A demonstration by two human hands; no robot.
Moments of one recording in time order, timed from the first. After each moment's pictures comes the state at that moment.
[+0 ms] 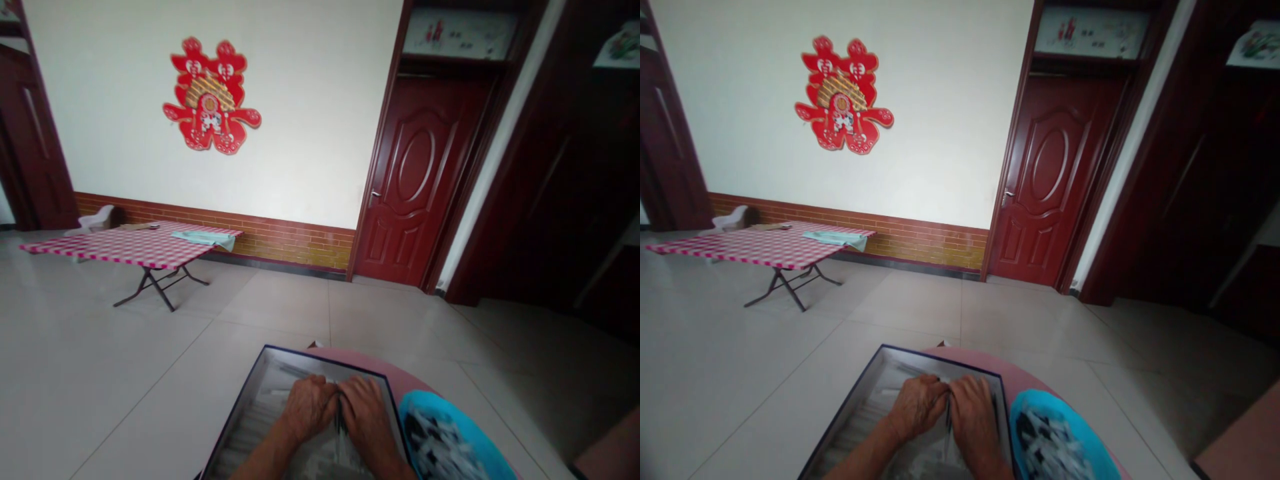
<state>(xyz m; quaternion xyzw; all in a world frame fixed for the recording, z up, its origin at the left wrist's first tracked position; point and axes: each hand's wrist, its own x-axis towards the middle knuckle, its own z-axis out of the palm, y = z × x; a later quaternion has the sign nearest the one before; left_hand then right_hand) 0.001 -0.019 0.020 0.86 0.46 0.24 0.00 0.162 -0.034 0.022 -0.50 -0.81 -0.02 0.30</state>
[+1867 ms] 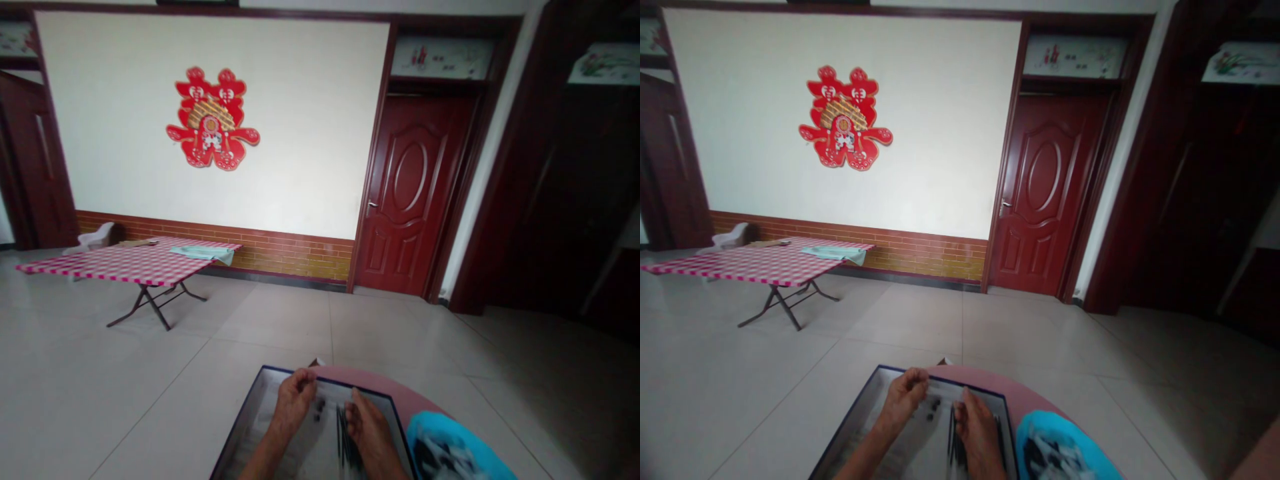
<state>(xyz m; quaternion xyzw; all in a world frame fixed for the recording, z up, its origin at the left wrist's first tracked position) -0.019 0.020 0.009 0.57 0.46 0.57 0.37 0.140 -0.009 0.009 -0.50 -0.38 0.54 0.56</state>
